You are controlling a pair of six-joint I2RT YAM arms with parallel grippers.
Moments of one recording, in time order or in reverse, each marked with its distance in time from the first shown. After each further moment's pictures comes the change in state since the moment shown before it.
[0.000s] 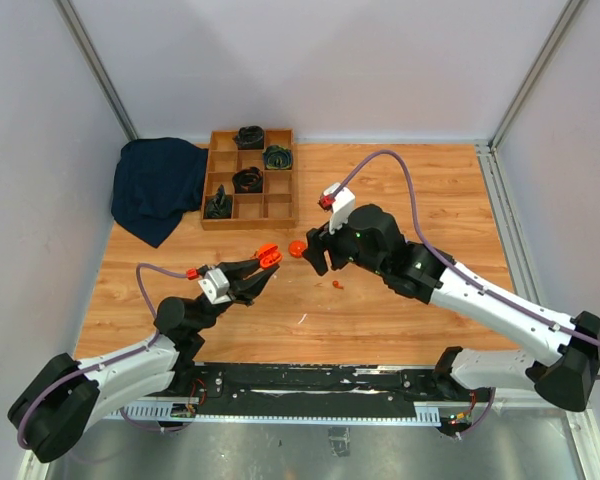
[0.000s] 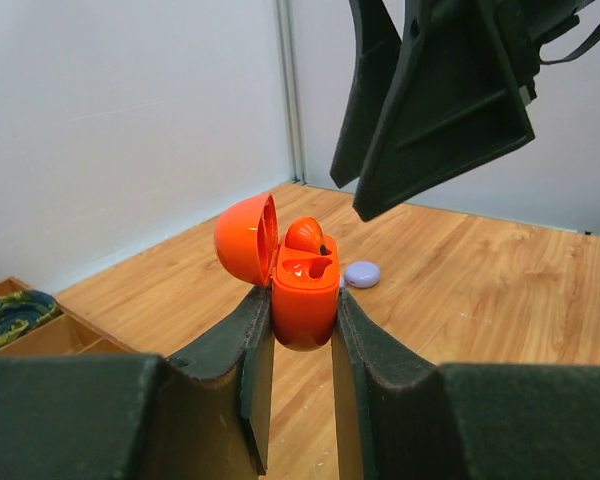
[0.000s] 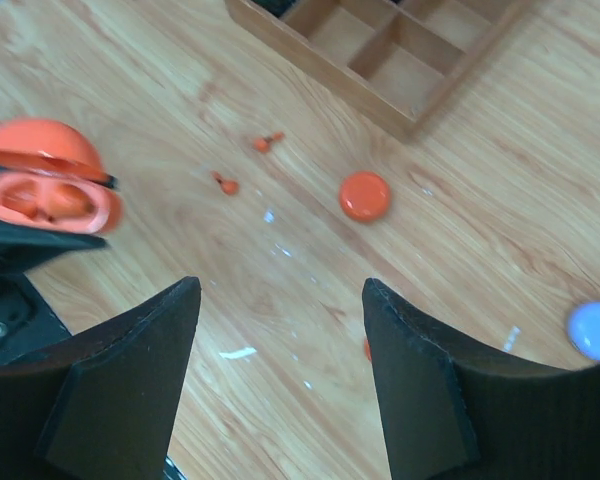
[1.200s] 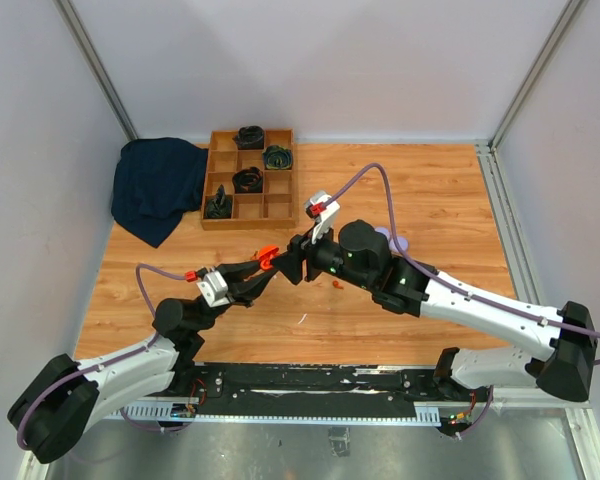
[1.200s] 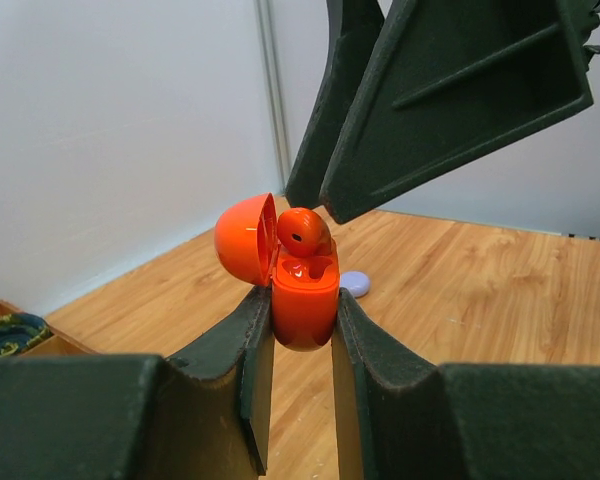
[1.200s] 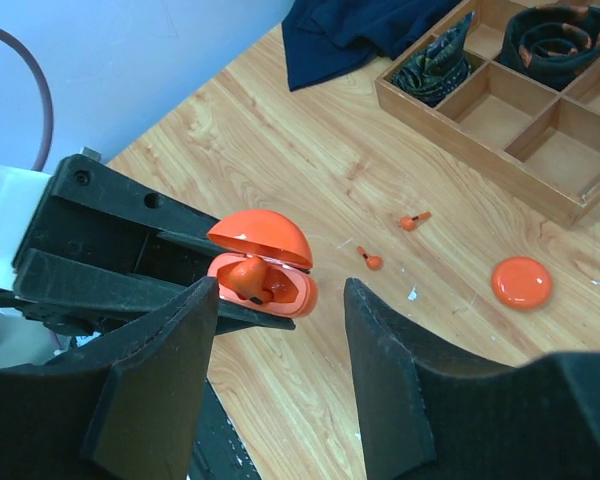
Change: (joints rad) left arm 0.000 -0.012 0.000 0.019 0.035 0.000; right arm 0.122 0.022 -0.060 0.280 -0.054 0.153
